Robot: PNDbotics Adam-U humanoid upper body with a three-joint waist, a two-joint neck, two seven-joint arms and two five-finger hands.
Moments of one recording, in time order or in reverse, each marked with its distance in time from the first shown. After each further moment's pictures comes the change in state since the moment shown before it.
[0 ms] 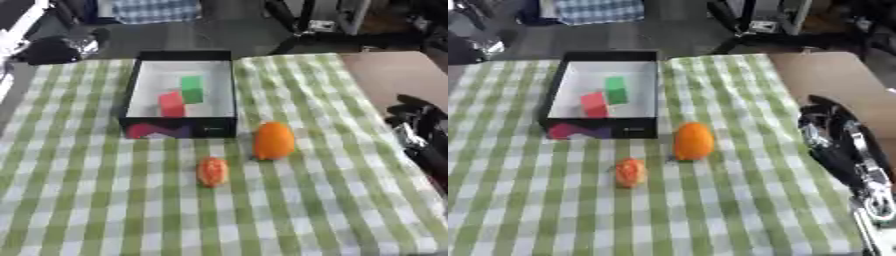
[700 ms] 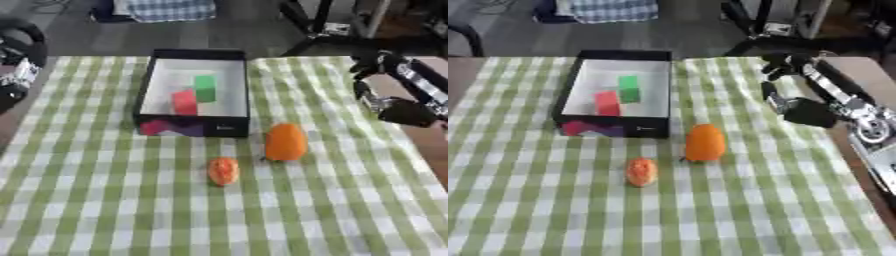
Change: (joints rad) left arm 0.294 -0.188 0.079 -0.164 0.161 0.046 0.126; right arm -0.348 -0.148 0.239 0.296 0.166 -0.135 0.295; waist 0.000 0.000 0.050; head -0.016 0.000
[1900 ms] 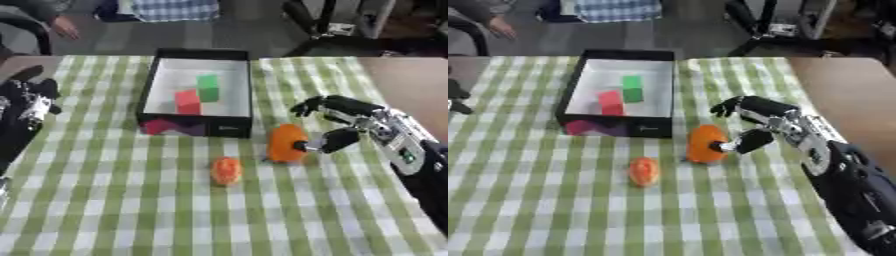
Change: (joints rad) left arm 0.030 -0.118 0.003 0.036 -0.003 -0.010 -0.051; right arm -0.113 0.204 0.020 0.359 0.430 -0.205 0.048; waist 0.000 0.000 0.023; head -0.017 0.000
